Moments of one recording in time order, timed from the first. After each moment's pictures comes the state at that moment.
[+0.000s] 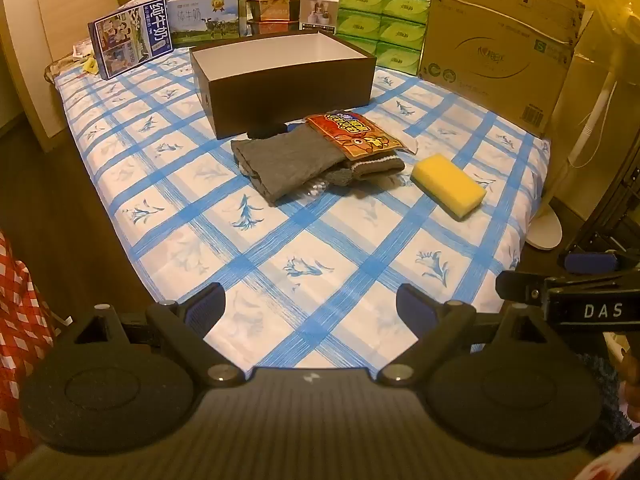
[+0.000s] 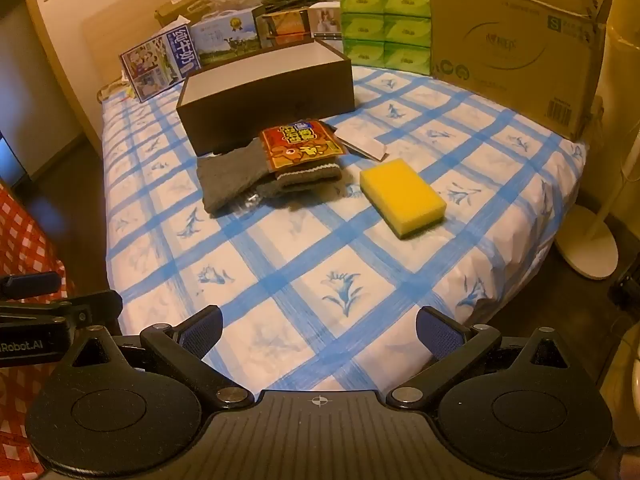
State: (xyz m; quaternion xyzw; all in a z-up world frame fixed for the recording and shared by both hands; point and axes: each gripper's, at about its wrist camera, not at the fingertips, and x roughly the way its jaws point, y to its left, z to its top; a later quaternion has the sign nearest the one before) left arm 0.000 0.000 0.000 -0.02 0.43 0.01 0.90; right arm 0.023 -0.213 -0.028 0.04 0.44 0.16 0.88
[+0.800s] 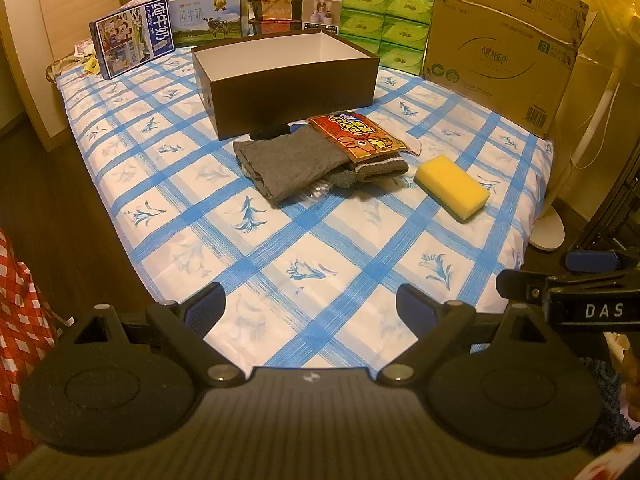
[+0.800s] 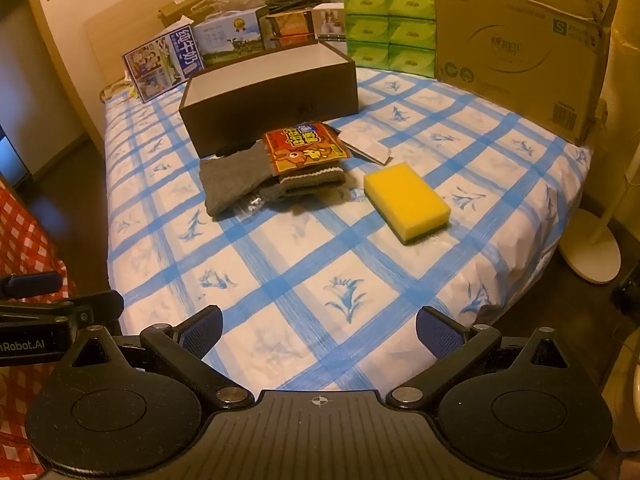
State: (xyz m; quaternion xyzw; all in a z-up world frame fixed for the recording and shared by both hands) left arm -0.001 0.000 0.000 -0.02 0.43 0.01 0.90; right arm 0.030 -0.212 -0.030 0.04 0.44 0.16 0.88
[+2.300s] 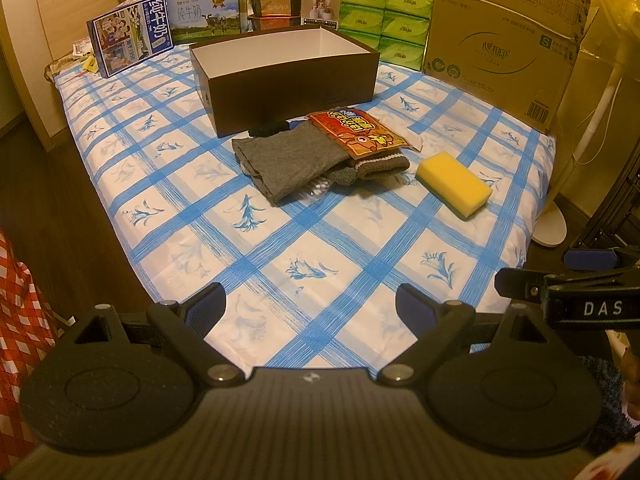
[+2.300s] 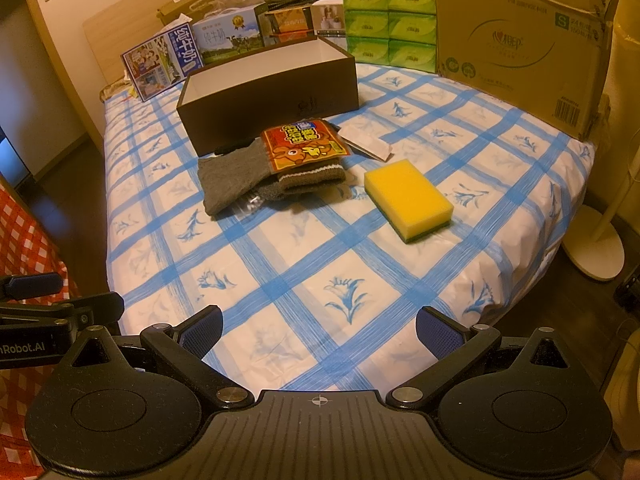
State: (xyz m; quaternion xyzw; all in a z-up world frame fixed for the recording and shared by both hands) left arm 0.005 0.007 -0.002 -0.02 0.43 0.01 0.90; right arm 0.034 -0.212 -0.033 0.04 0.44 0.16 0.88
